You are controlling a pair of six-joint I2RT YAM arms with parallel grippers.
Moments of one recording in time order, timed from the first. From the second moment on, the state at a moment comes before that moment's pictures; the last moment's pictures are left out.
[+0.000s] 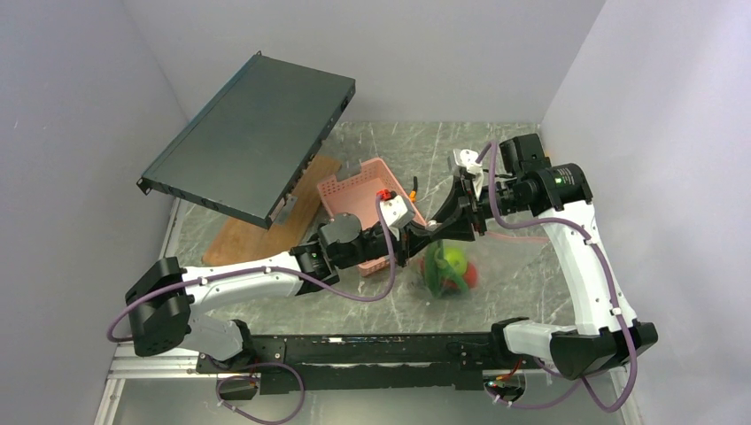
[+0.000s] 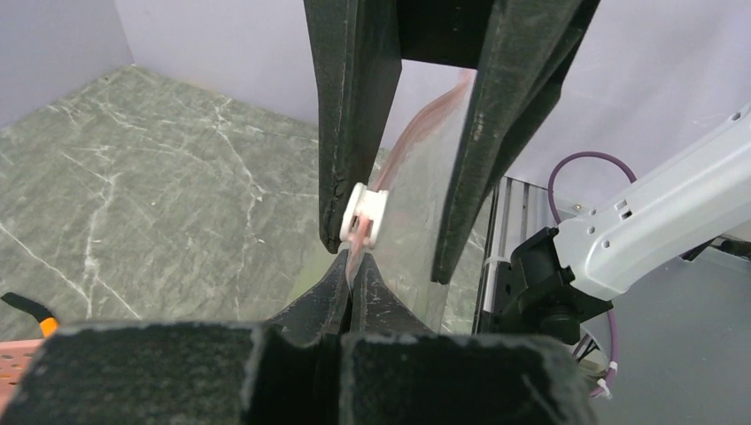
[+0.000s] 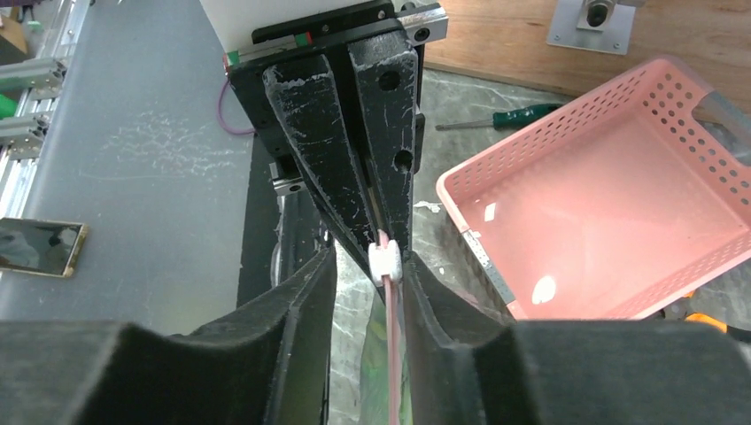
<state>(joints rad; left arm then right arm) -1.12 1.37 0.91 0.56 0.14 -0.17 0.23 1.23 1.51 -1.37 -1.19 -0.89</state>
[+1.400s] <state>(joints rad) -1.12 1.29 0.77 0.68 0.05 -0.21 0.24 1.16 1.45 -1.24 -1.10 -0.77</state>
